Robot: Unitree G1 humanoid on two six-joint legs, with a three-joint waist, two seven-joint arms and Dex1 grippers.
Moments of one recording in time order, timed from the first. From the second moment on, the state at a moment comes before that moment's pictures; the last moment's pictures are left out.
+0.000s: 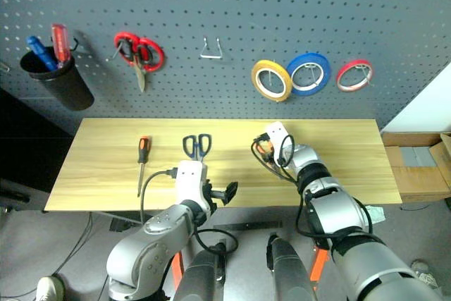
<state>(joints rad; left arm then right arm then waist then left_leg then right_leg) -0.05 0.02 -0.10 -0.62 -0.27 1.11 0.03 -1.04 -0.09 0.08 1.15 -0.06 0.45 0.40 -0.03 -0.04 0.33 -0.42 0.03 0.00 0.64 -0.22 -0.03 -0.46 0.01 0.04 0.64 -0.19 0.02</state>
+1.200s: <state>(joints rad) -0.15 0.14 0.18 -0.73 -0.29 0.85 -0.05 -0.62 -0.01 0.12 -0.08 0.21 0.58 0.57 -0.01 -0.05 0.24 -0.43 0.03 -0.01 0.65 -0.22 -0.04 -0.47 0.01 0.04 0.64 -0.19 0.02</state>
